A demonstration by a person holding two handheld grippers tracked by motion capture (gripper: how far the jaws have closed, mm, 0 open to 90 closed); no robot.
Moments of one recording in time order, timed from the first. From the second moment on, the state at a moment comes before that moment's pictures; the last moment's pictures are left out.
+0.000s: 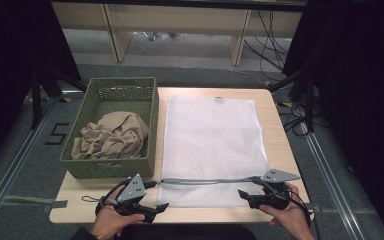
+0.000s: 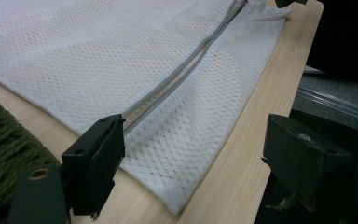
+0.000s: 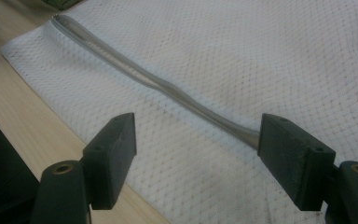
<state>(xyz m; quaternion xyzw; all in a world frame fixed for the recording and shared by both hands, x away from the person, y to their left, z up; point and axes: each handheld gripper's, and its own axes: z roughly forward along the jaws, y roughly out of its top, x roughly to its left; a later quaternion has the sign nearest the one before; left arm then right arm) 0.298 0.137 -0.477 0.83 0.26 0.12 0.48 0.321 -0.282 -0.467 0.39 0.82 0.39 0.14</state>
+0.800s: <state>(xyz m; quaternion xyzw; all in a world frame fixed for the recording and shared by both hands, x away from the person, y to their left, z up) 0.301 0.136 -0.477 0.83 0.26 0.11 0.48 0.329 -0.296 -0.469 0.38 0.82 0.38 0.19</state>
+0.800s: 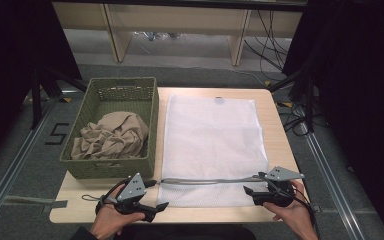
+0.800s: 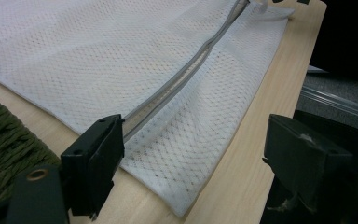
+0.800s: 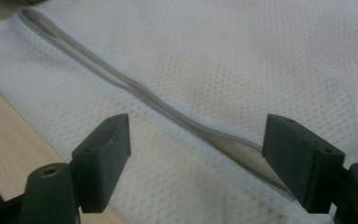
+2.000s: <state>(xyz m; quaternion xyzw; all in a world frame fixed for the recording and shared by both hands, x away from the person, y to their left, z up) 0.305 0.137 -0.476 0.83 0.26 0.13 0.47 0.399 -0.234 -0.488 0.25 0.91 0.23 0.25</state>
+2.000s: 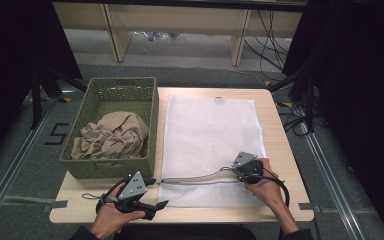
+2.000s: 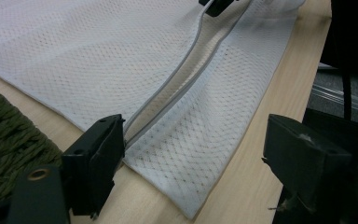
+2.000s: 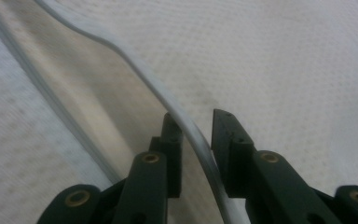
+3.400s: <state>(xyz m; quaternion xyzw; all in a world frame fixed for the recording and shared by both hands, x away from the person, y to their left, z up) 0.395 0.230 -0.376 0.81 0.36 0.26 0.38 0.398 -0.229 -0.459 0.26 0.90 0.28 0.22</state>
